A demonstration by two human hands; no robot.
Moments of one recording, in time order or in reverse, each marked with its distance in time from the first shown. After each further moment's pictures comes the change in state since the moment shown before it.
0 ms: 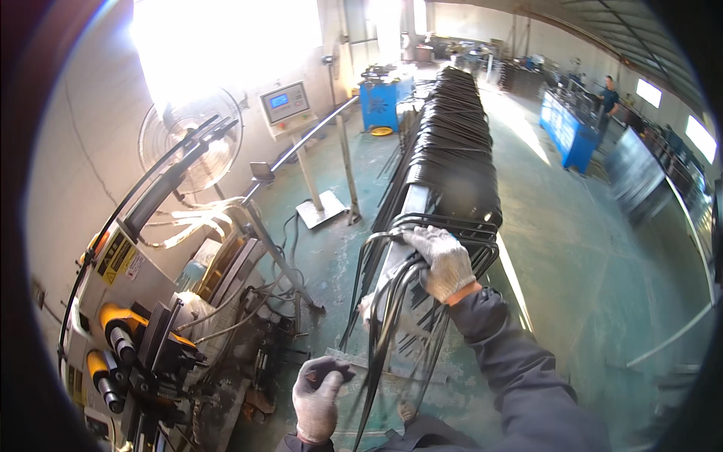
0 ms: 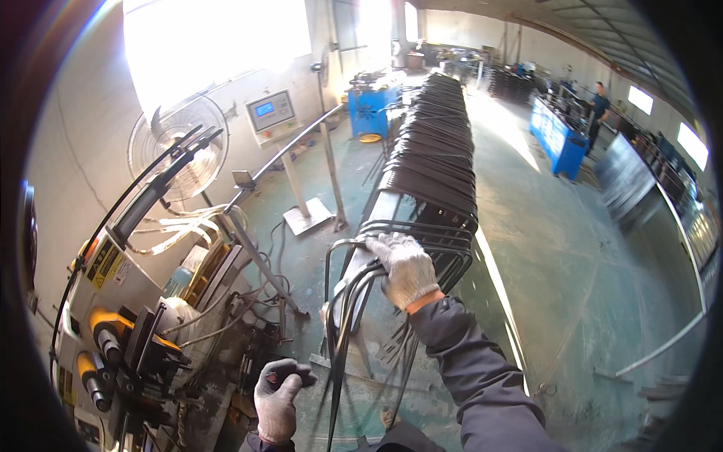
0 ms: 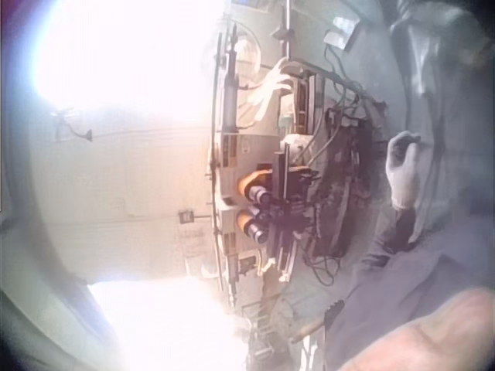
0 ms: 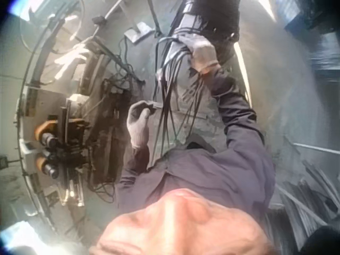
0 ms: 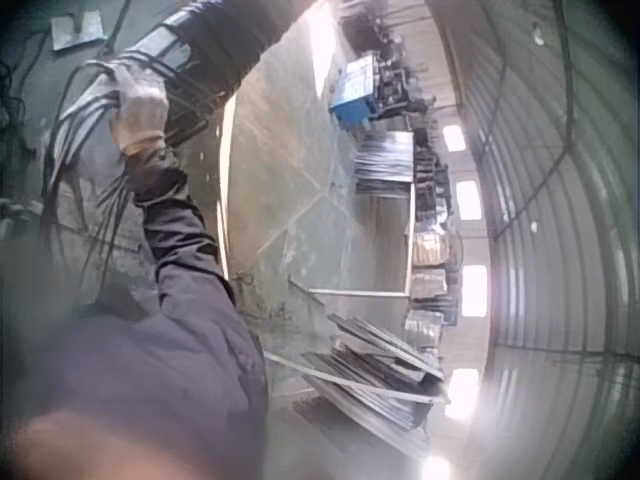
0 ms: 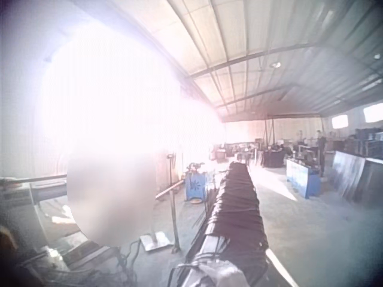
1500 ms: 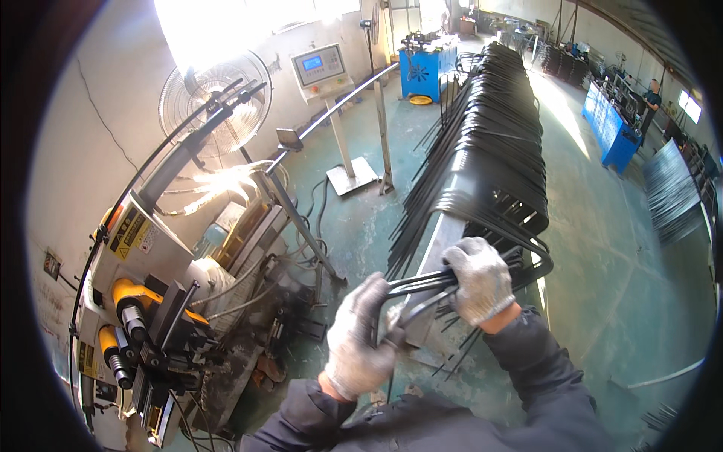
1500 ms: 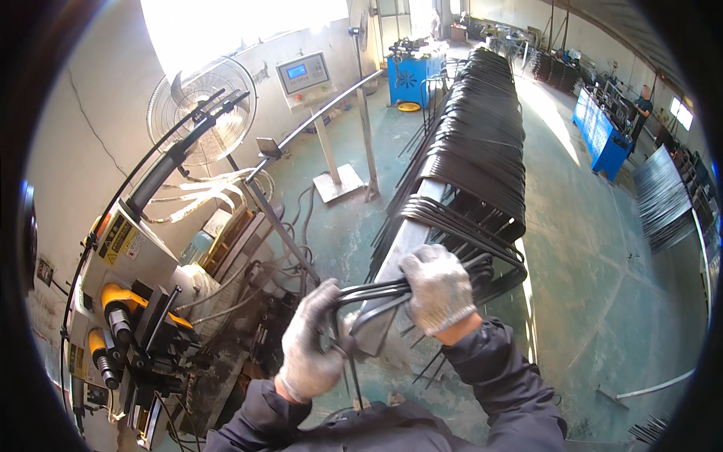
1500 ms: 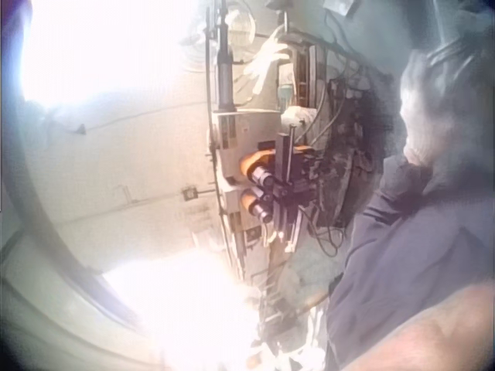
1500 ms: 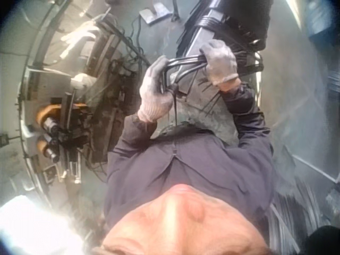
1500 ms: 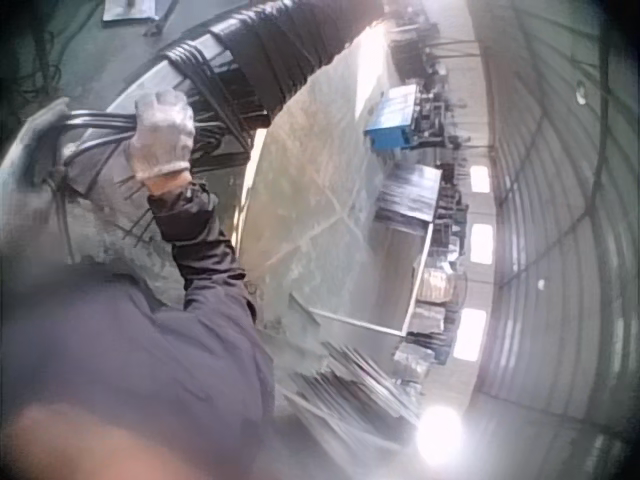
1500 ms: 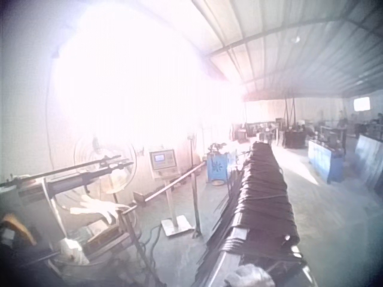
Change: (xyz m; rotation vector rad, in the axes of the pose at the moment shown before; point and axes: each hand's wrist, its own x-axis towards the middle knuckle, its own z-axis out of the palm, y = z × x) left_hand 0.121 0.057 0.079 0.655 -0.128 0.702; right_hand 0.032 -0.016 -0.004 0.018 -0.104 -0.002
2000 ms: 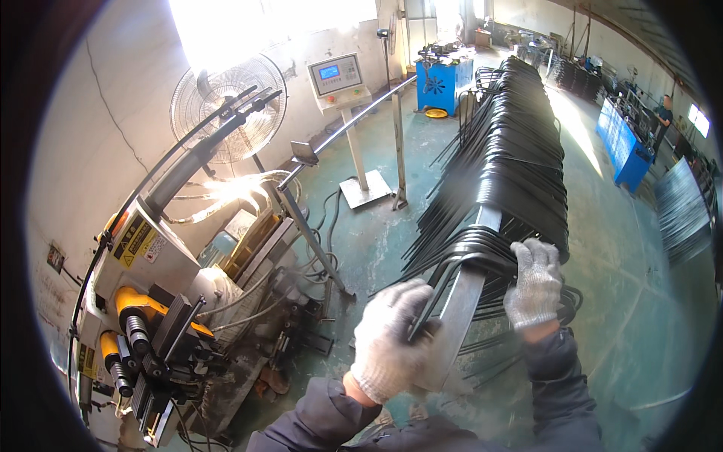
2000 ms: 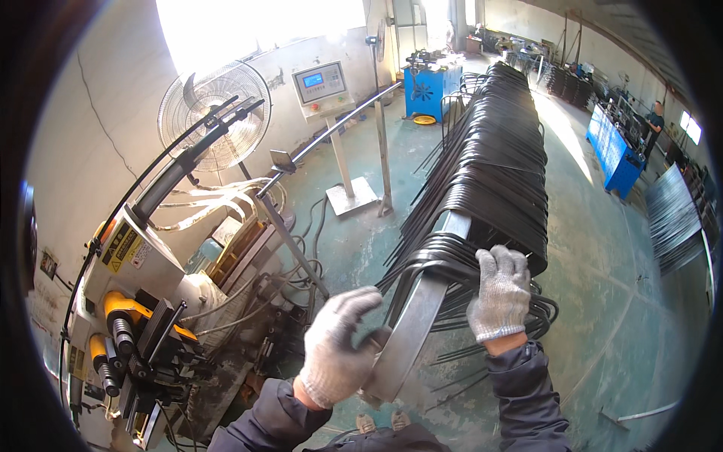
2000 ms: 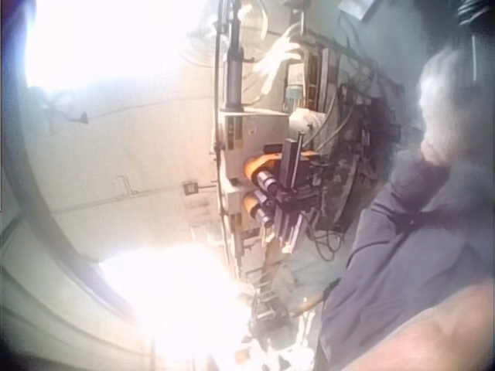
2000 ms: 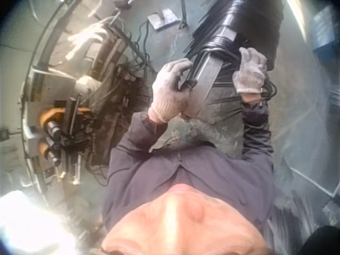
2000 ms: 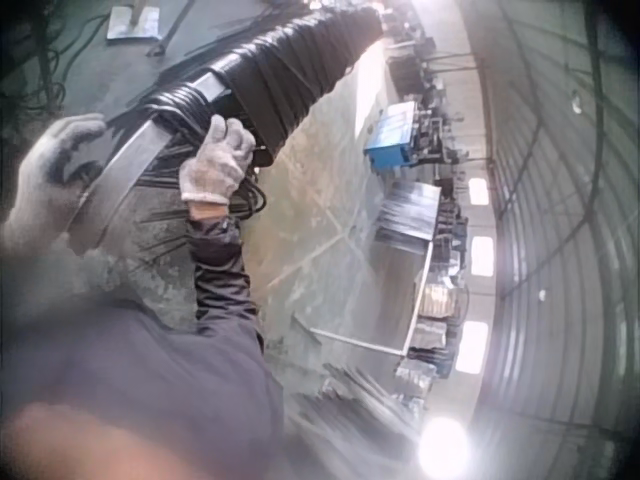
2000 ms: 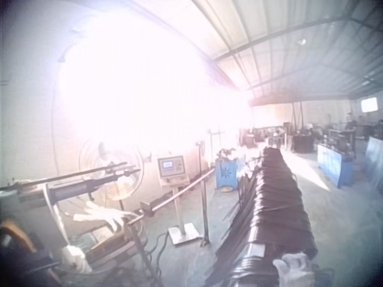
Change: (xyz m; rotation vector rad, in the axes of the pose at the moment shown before) left_hand 0.072 -0.017 0.019 0.015 0.010 -0.061; right_hand 0.019 0.071 0.007 -0.410 0.134 0.204
